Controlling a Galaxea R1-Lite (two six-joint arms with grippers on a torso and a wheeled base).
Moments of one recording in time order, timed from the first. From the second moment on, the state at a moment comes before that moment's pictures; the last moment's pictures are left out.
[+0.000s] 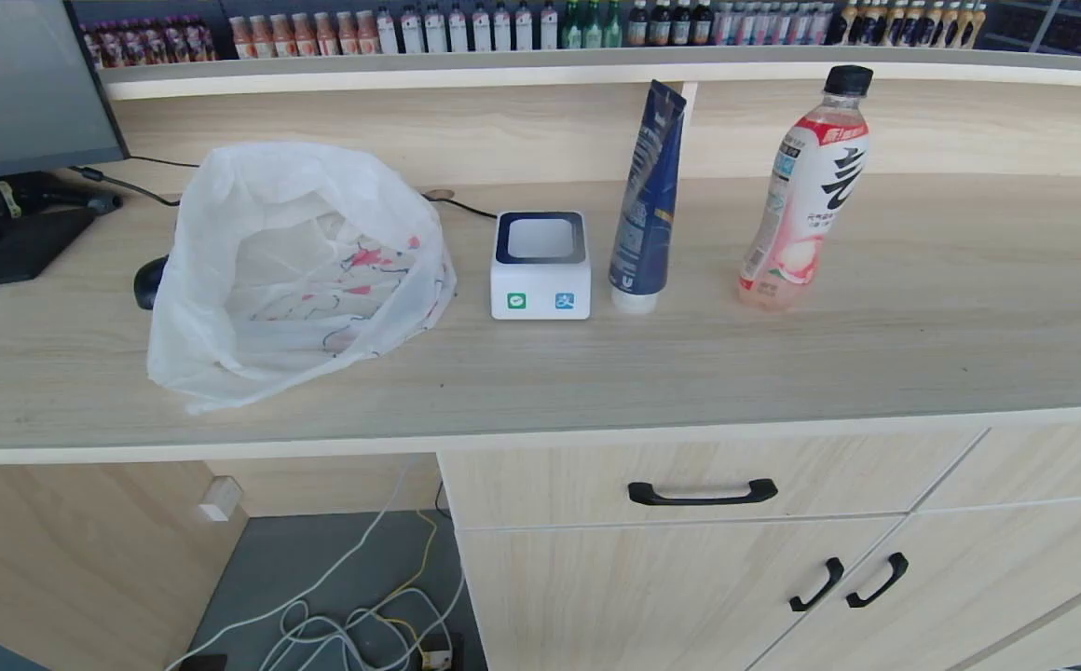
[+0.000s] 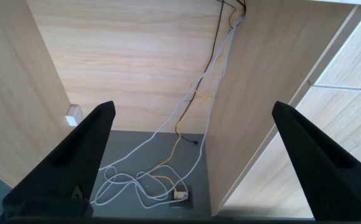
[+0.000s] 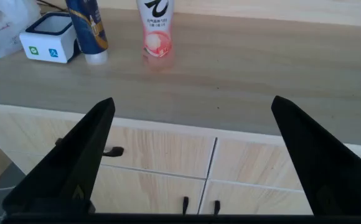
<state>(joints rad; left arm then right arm) 0.00 0.00 0.00 0.00 0.00 -0.02 0.09 0.62 -0.55 -0.19 0.07 -0.08</state>
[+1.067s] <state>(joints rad) 0.00 0.00 0.00 0.00 0.00 -0.02 0.49 1.20 -0.76 -0.55 -0.02 -0.13</state>
